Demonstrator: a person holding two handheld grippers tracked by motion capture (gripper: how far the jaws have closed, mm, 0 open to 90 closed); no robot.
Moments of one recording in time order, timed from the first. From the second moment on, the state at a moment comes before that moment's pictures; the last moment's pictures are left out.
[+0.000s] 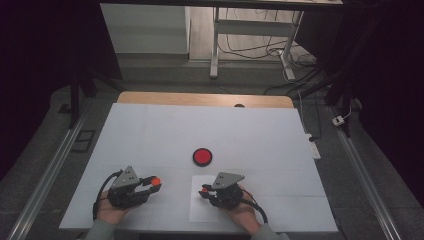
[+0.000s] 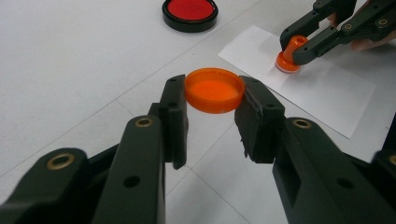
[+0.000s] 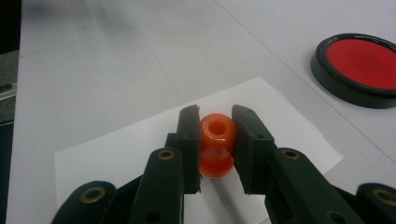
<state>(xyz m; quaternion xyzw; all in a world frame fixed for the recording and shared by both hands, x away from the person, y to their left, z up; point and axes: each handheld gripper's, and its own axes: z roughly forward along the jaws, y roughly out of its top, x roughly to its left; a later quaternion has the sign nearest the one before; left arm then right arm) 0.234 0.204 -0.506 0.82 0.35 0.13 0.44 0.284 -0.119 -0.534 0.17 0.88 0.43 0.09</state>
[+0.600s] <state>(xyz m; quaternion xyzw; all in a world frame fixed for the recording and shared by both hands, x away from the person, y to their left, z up) 0.234 0.206 -0.505 0.81 0.36 0.14 0.44 0.280 -0.120 -0.536 0.17 0.88 0.44 0.11</state>
